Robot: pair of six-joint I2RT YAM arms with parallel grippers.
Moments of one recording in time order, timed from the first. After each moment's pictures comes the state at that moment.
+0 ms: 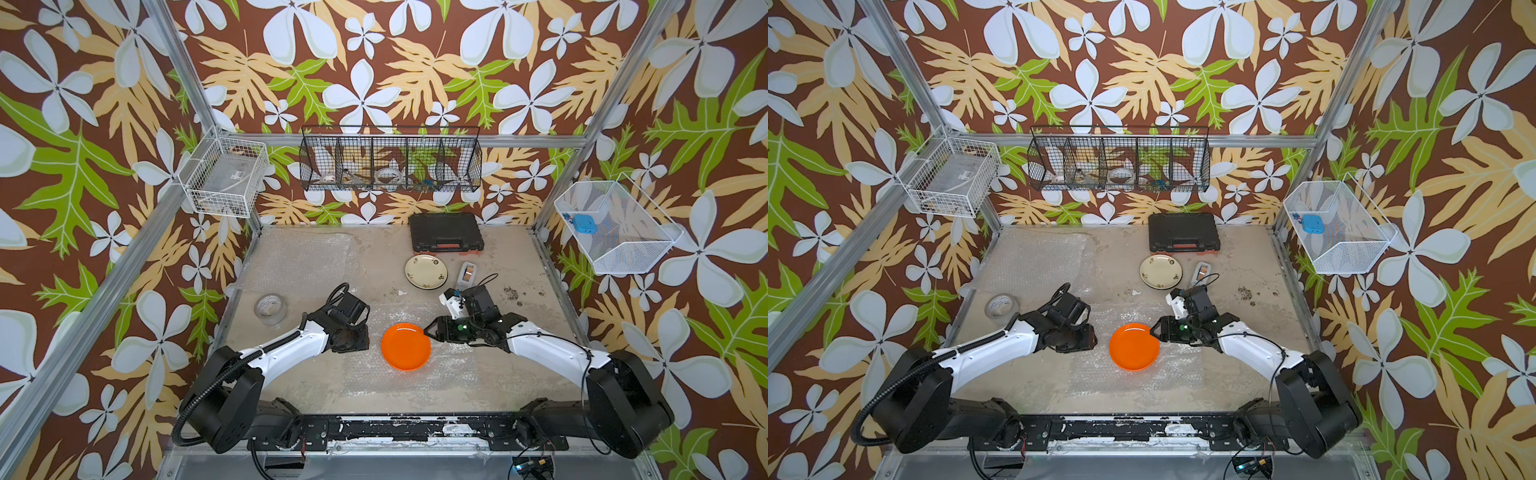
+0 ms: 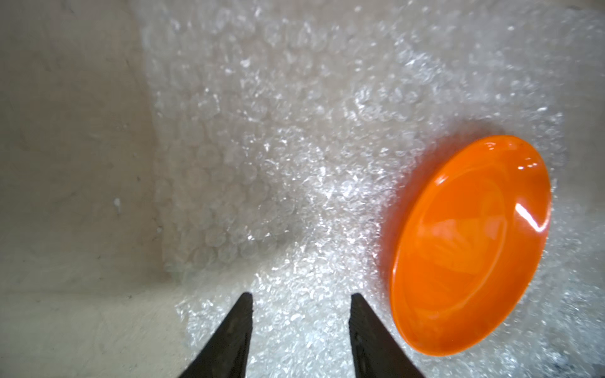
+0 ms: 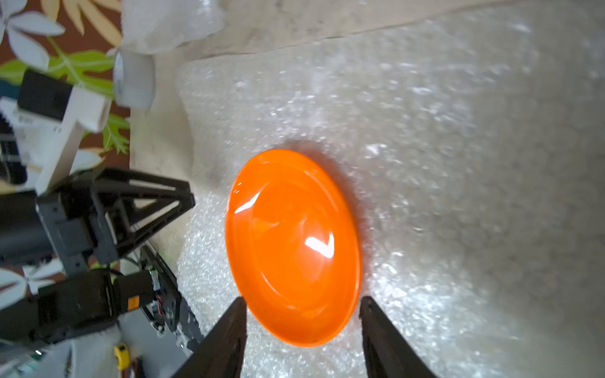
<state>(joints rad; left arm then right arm) -0.59 1.36 0.73 -0.53 0.11 -0.67 0.53 1.32 0.70 -0.28 -0.49 0.47</state>
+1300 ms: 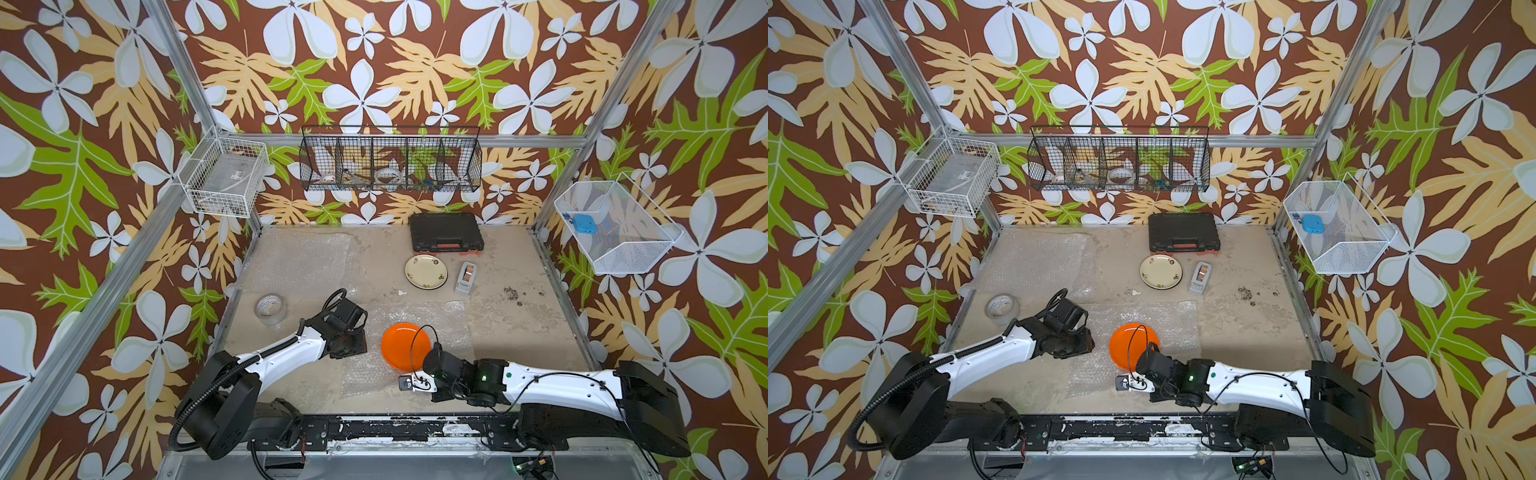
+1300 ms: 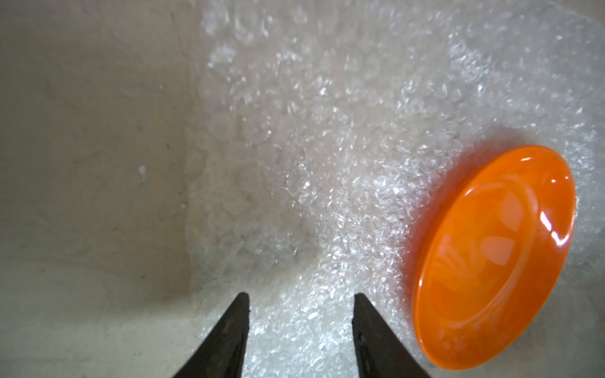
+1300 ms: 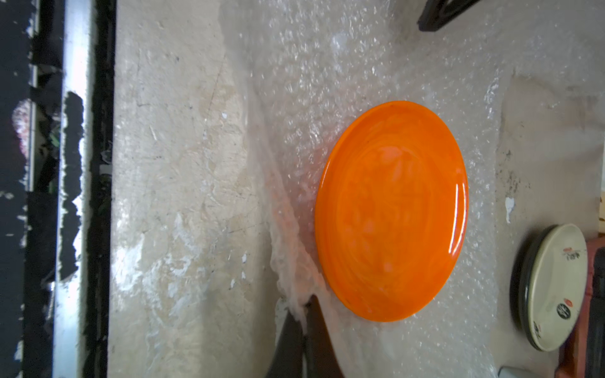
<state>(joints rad) -0.59 1.33 0.68 -0.52 0.05 -0.77 1.16 1.24 0.60 -0.36 0.16 -0.58</state>
